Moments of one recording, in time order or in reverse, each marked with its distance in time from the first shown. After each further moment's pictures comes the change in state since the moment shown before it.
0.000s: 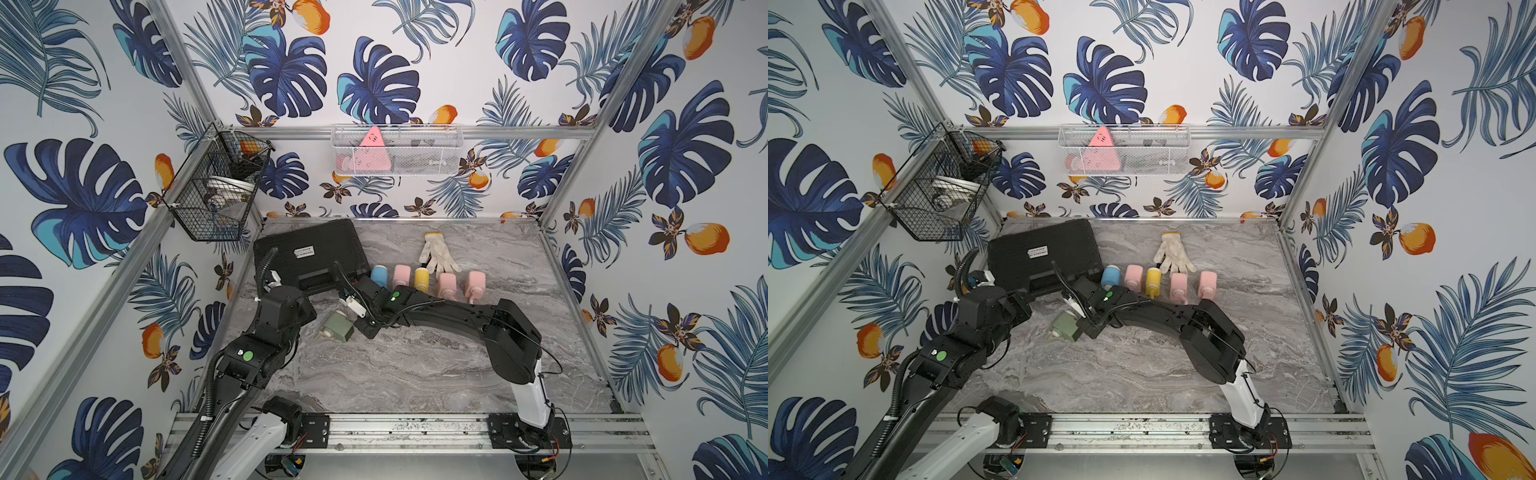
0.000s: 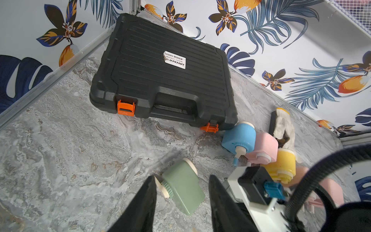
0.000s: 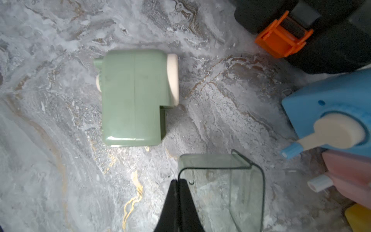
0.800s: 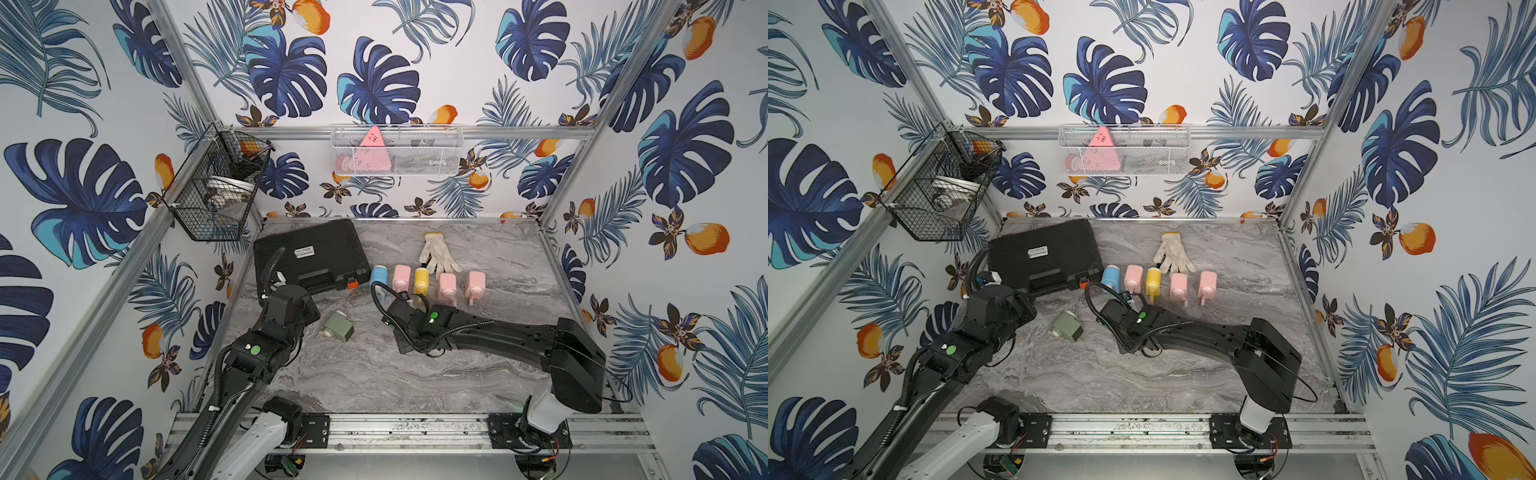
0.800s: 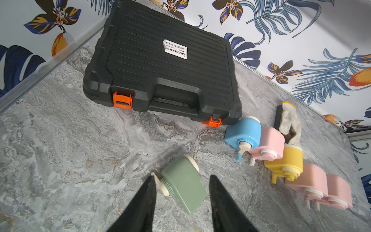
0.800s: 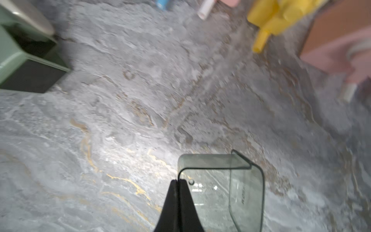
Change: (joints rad) left arm 0.000 0.045 -0.036 0.031 0.028 -0.011; right arm 0.056 -0.385 -0.435 -0.159 0.268 0.726
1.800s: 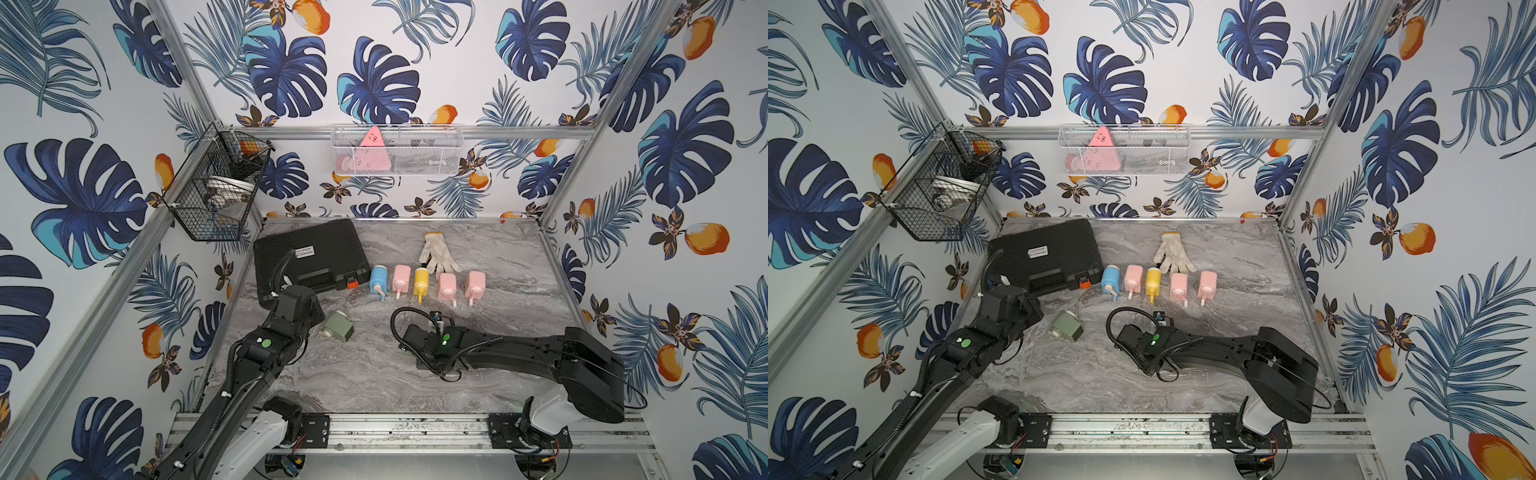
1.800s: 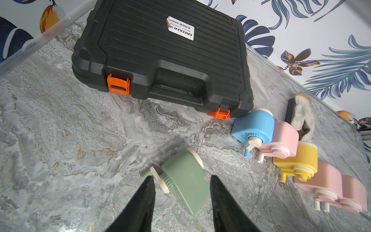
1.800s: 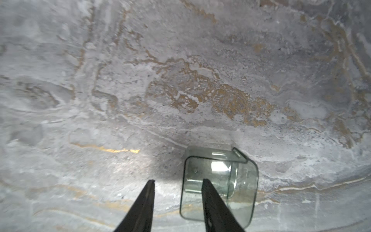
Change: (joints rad) left arm 0.000 0.045 -0.066 0.050 0.016 -0.045; right arm 0.048 -0.090 -0.210 0.007 0.043 0.347
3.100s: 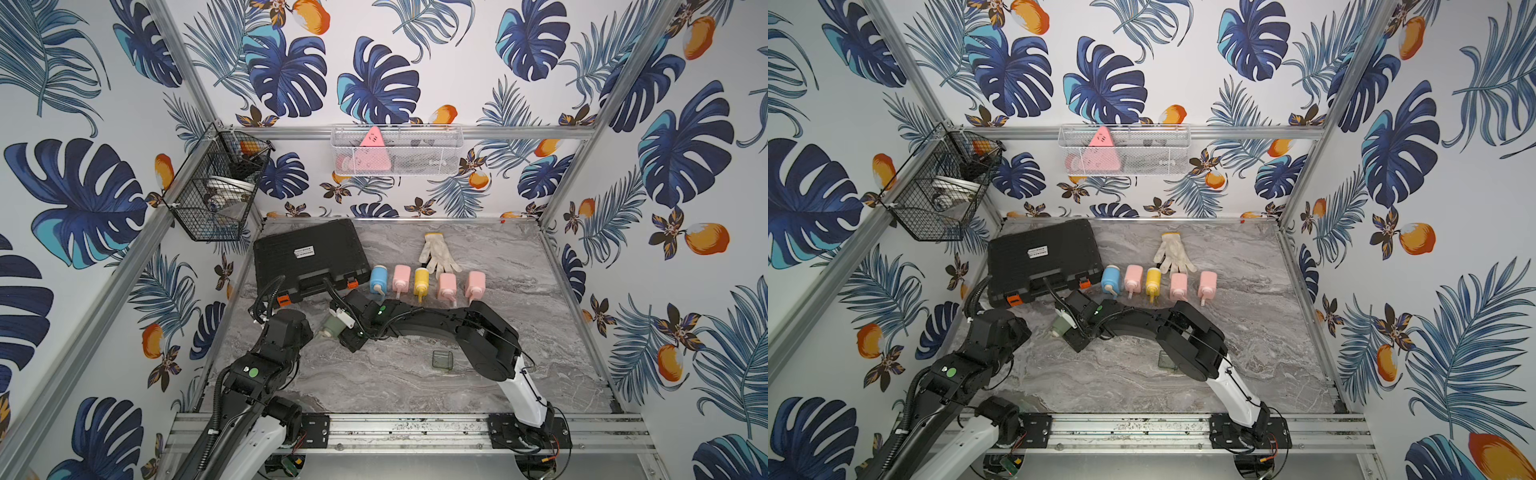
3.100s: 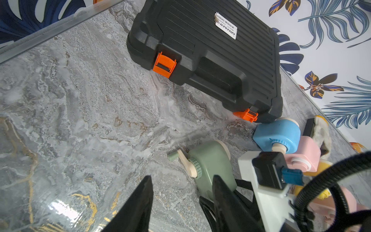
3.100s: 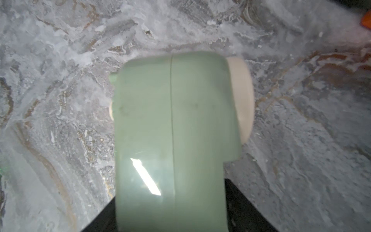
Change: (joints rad) left arm 0.004 -0.222 -0.111 -0.171 -0.082 -0.186; right arm -0.068 0.645 0.665 0.336 -0.428 -0.967
